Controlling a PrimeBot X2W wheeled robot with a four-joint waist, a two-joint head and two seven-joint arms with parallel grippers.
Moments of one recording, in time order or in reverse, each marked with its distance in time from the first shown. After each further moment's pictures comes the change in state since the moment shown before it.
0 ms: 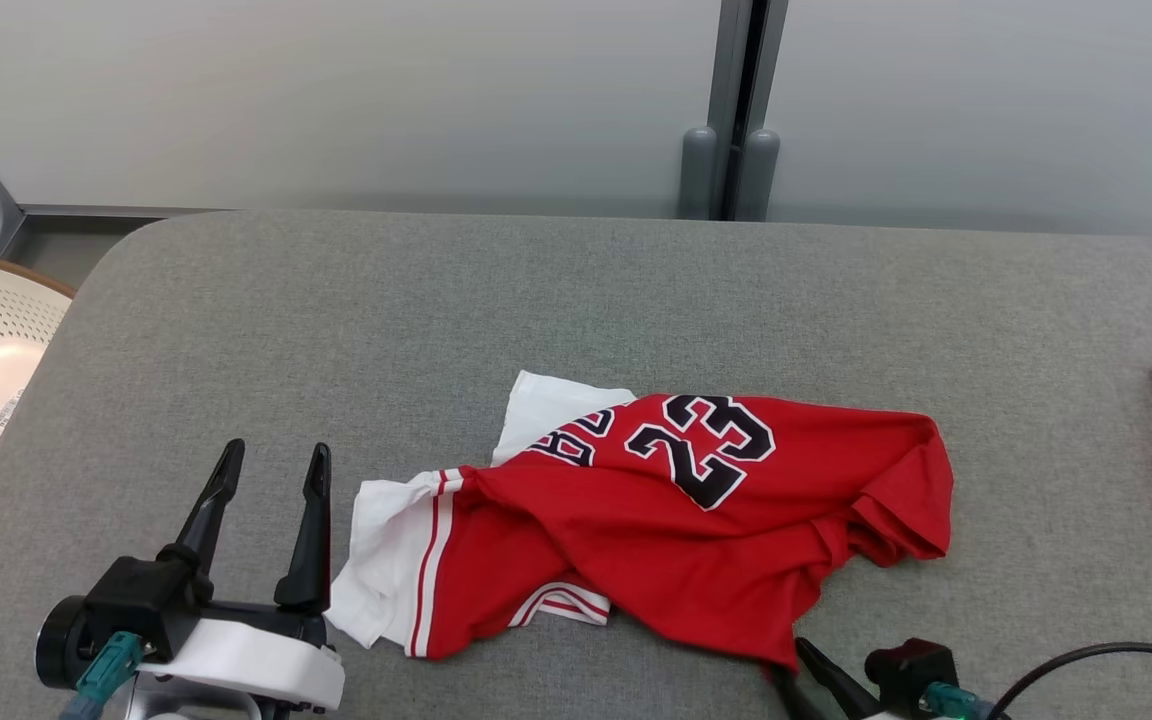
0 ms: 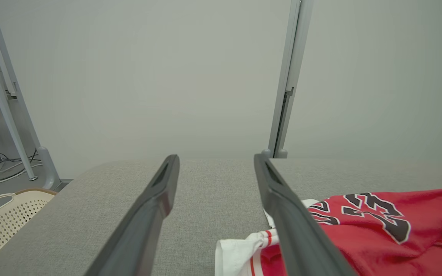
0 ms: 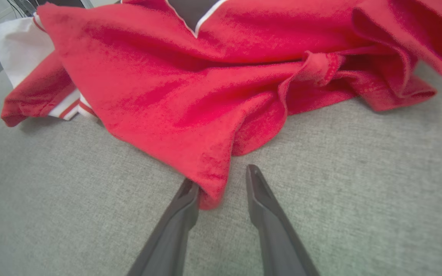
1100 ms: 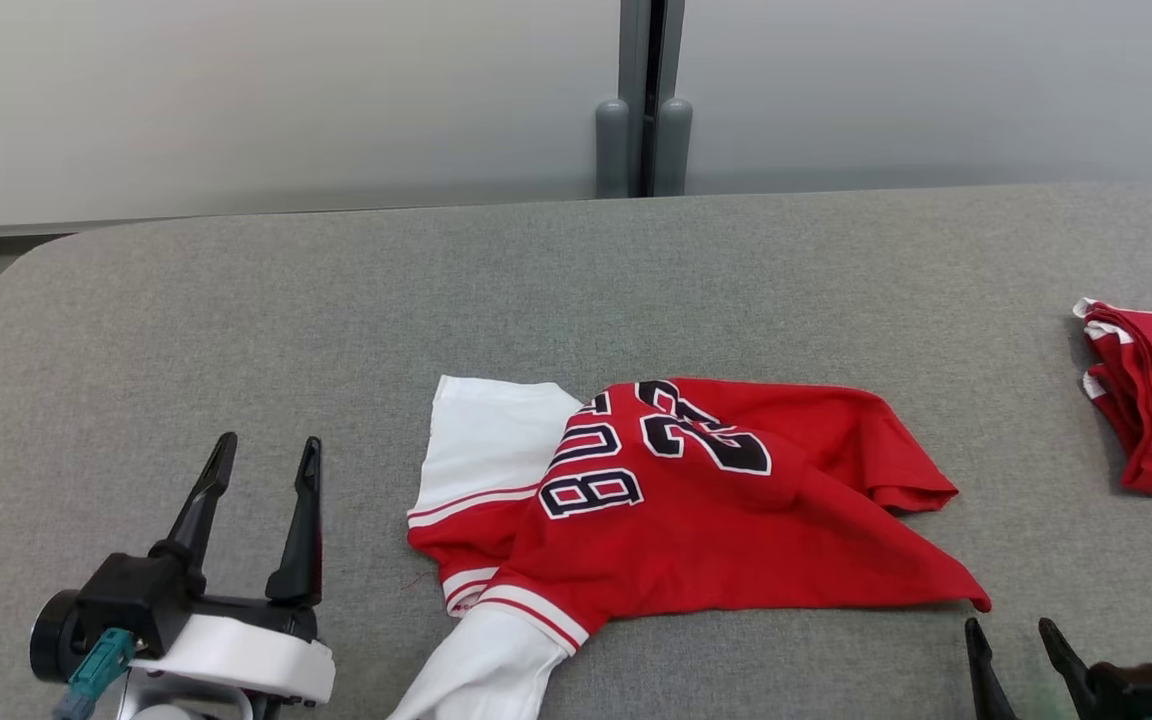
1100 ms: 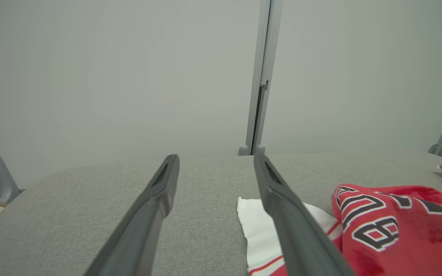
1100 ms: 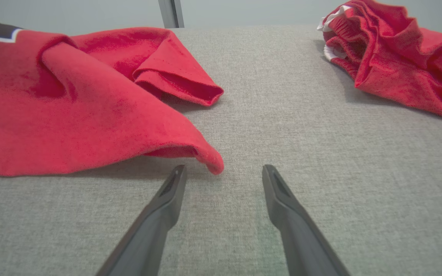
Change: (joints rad) left arm -0.041 0.000 0.000 0.061 -0.004 -0.029 -0.048; right arm 0.064 -0.014 -0.410 -0.035 -0.150 0.000 -0.142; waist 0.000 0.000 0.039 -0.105
